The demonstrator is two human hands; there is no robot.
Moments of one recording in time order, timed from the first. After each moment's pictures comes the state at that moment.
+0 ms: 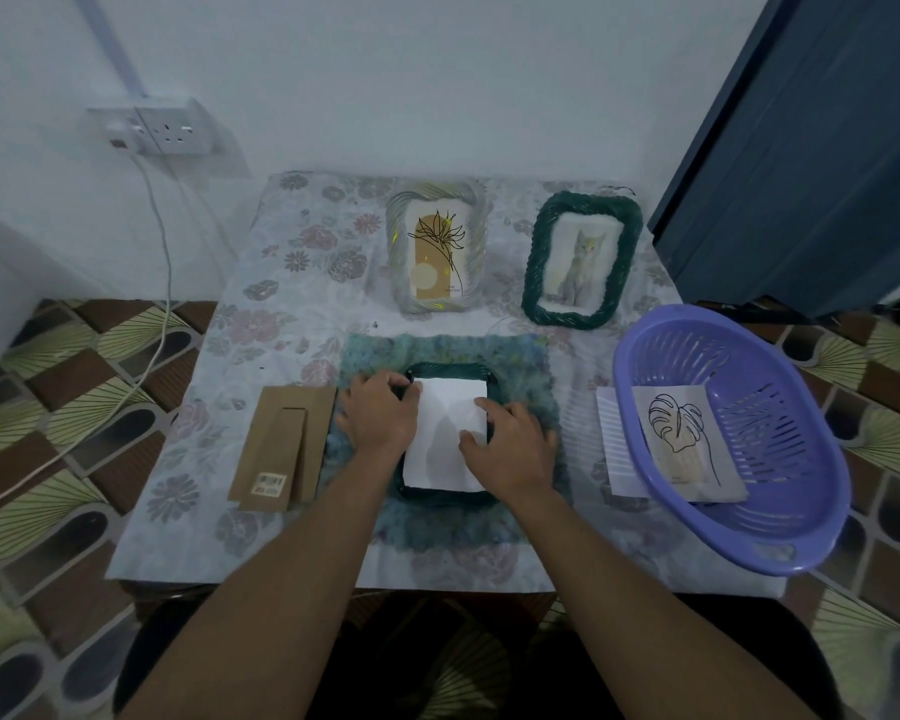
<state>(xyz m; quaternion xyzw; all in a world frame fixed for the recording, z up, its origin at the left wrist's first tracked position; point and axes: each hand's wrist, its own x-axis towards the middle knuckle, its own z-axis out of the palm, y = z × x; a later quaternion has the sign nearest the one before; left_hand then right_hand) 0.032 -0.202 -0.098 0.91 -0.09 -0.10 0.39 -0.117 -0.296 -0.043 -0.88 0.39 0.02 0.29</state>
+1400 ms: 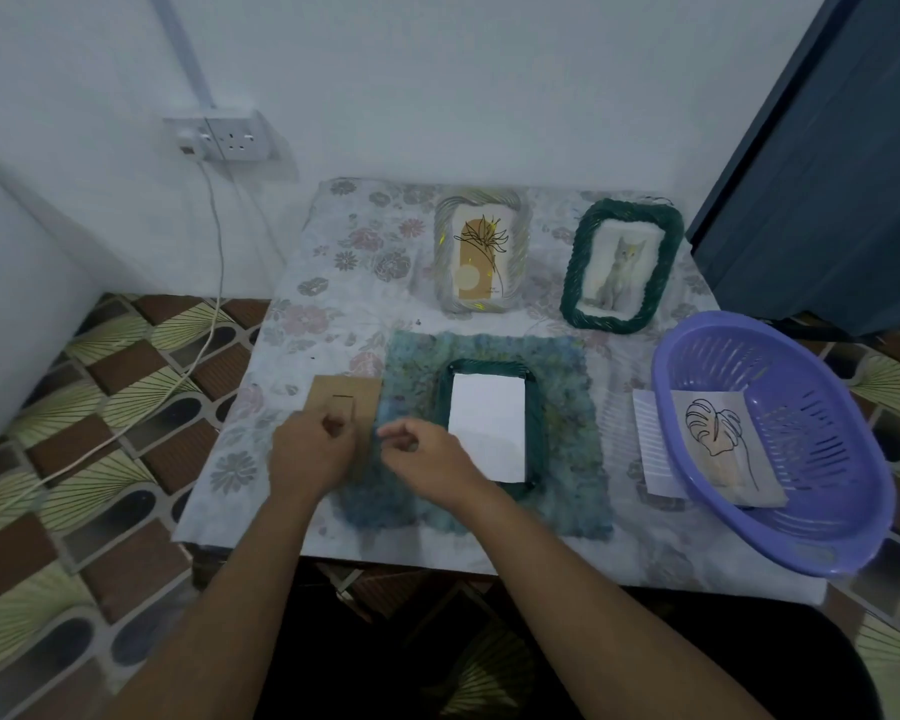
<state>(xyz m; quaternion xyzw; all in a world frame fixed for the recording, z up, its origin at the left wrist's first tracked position) 0.029 -0.060 -0.046 0.96 -0.09 -0.11 0.25 -0.081 -0.195 -0.005 -0.77 0.22 0.10 0.59</state>
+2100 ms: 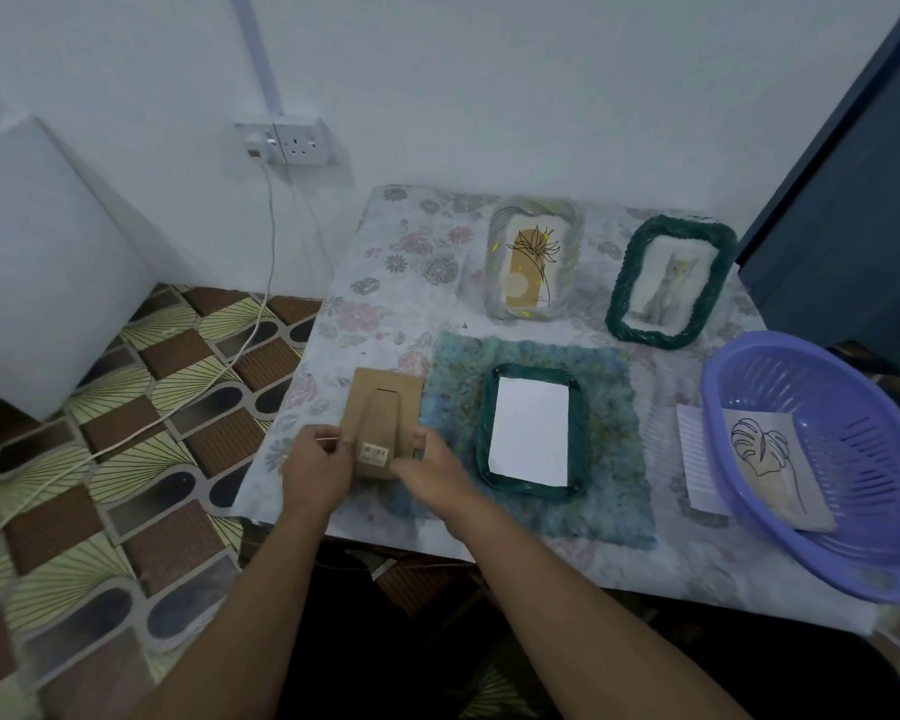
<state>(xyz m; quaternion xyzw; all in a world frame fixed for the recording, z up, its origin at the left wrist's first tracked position) 0.013 -0.011 -0.046 0.88 0.06 -0.11 0.45 -0.065 -0.142 -0.011 -0.70 0.28 0.14 0.64</state>
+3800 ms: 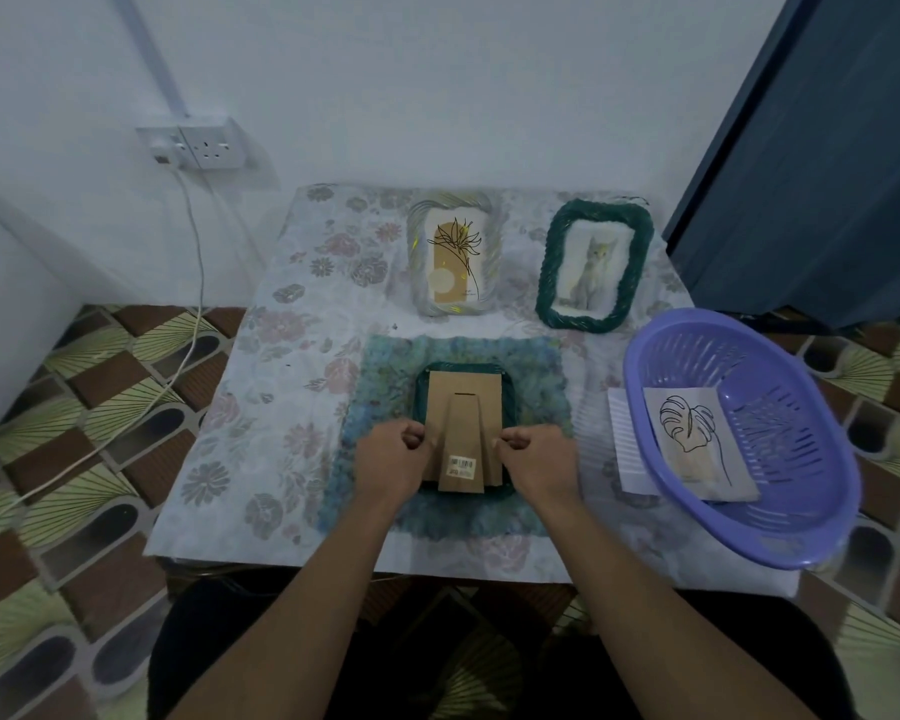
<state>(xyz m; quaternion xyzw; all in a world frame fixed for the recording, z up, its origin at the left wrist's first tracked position) -0.034 -0.151 -0.045 0.90 -0.16 -0.15 0.36 -0.143 -0.297 -0.043 -0.81 0.42 -0.06 0.41</state>
